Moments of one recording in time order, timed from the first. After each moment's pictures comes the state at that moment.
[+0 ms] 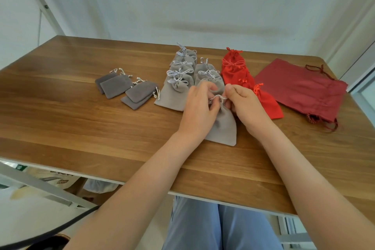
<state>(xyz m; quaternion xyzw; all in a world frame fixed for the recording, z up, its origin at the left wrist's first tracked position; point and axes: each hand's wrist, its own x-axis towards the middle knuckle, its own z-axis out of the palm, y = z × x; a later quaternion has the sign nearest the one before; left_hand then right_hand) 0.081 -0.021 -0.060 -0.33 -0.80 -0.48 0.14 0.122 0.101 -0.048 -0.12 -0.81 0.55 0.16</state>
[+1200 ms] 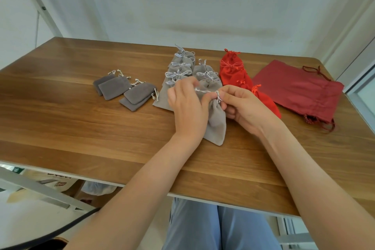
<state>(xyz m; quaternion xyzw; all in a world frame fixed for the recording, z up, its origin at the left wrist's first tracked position) 0.081 -0.020 -0.059 -0.20 -0.81 -0.49 0.25 0.124 0.106 -0.042 -0.06 -0.65 0.75 0.04</state>
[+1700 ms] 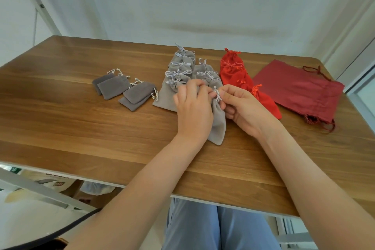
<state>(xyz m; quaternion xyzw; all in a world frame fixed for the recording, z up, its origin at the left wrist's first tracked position) 0.075 -0.014 -0.071 -0.27 -0.83 -0.35 0.35 0.124 0.104 -0.045 -0.05 -0.64 0.77 0.04</state>
